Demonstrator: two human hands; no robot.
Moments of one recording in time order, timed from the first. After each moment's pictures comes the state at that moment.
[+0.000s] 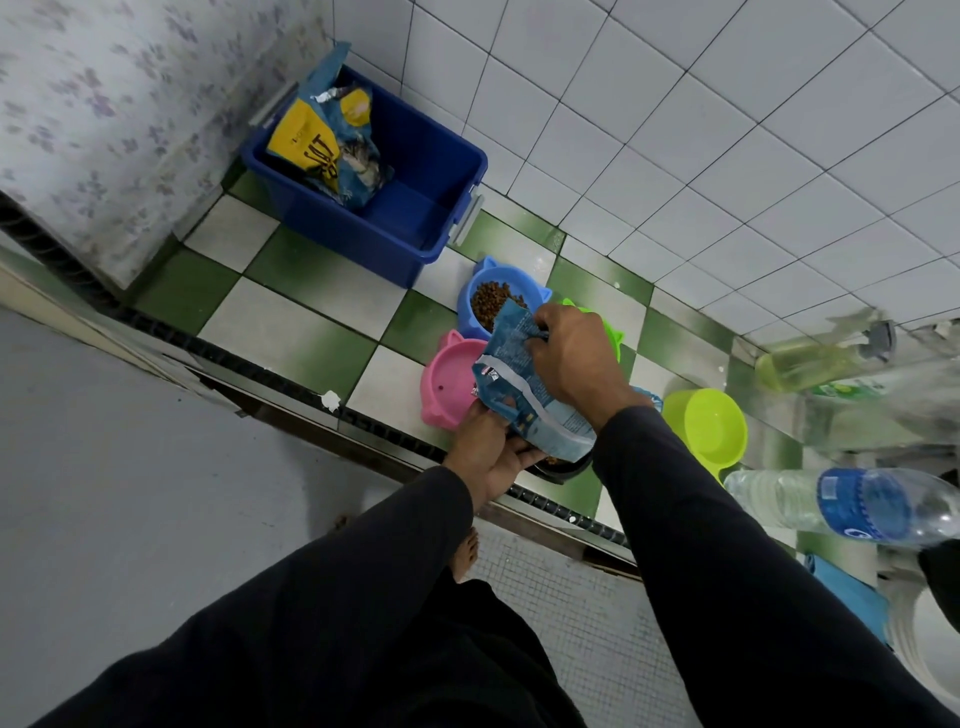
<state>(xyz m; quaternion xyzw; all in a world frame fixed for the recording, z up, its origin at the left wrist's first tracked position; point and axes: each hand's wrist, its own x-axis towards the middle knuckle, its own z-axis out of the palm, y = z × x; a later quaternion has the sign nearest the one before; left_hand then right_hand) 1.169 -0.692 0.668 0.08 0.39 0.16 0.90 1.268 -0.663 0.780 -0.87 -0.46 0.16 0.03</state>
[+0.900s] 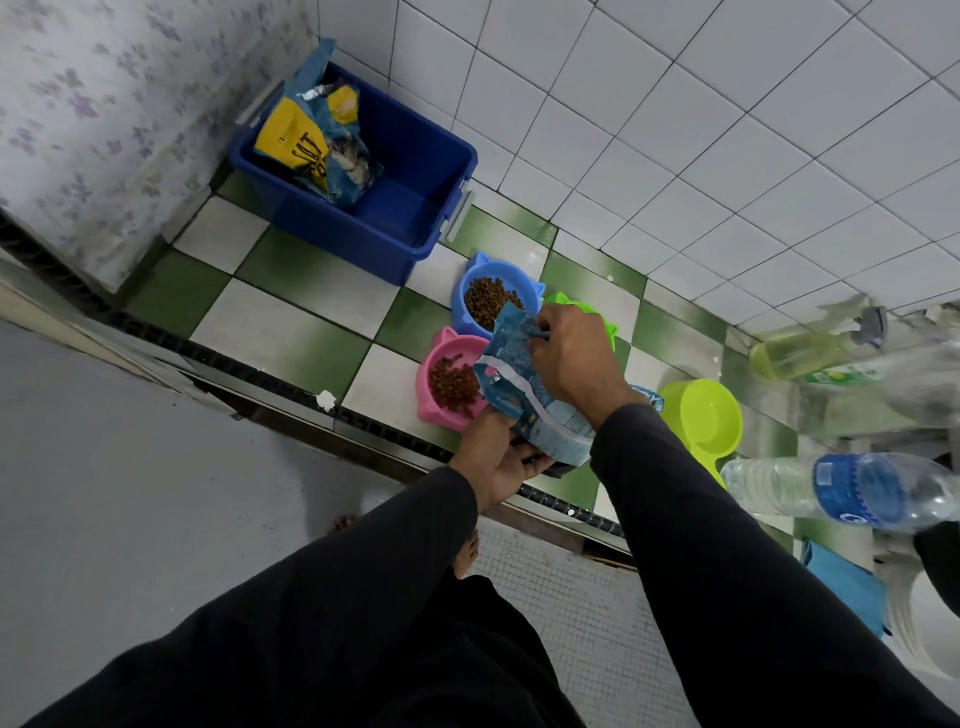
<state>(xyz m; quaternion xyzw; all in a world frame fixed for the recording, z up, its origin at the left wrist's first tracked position) 1.170 -0.700 0.681 0.03 0.41 0.09 0.91 1.273 -0.669 0.773 -0.89 -0.44 0.15 0.02</state>
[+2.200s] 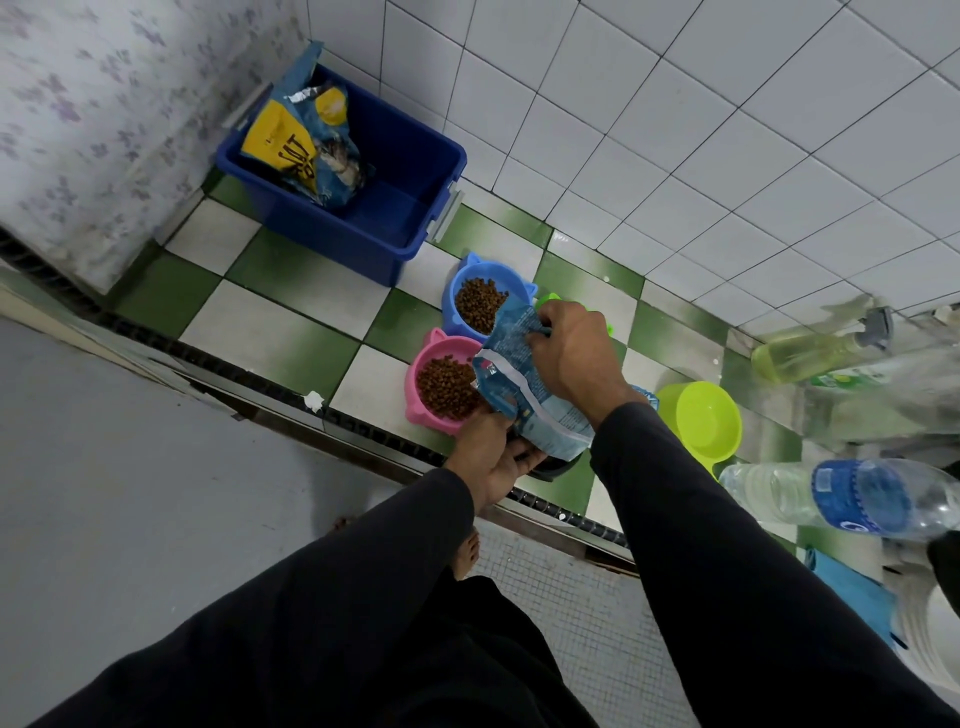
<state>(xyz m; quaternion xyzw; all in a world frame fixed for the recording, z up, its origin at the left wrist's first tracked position) 1.188 -0.708 0.672 0.08 0.44 0.12 0.89 1.297 -0.676 0.769 -0.88 -0.43 0.18 0.07</state>
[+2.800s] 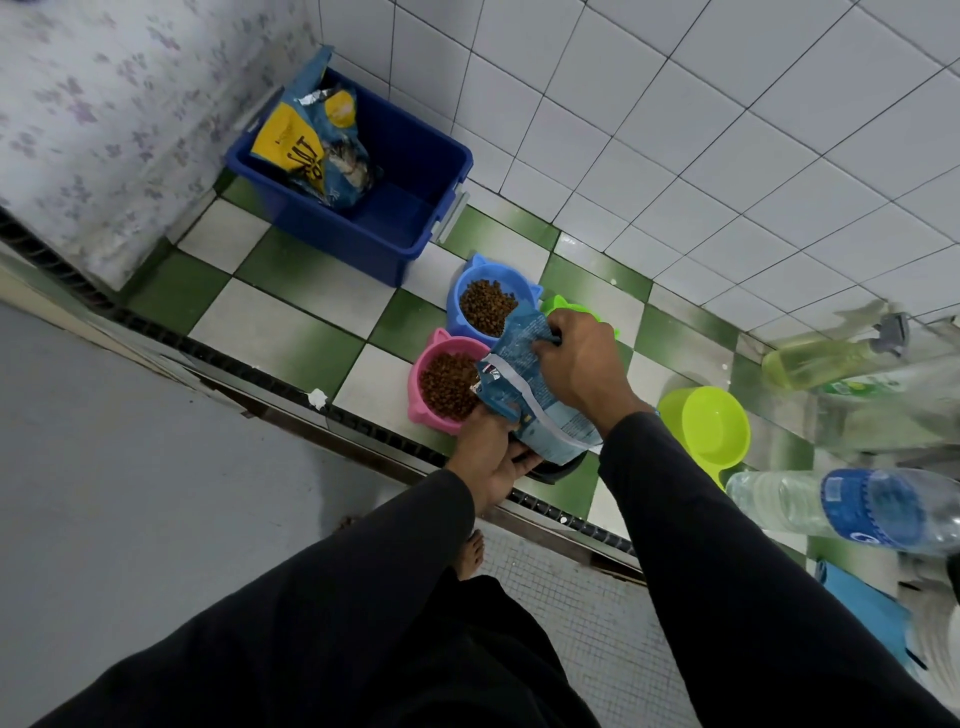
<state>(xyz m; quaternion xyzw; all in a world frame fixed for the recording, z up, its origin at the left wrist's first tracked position) 1.192 -0.712 0.666 0.11 0.43 0.14 0.88 1.308 -0.687 0.760 -0.88 -0.43 0.19 0.10</state>
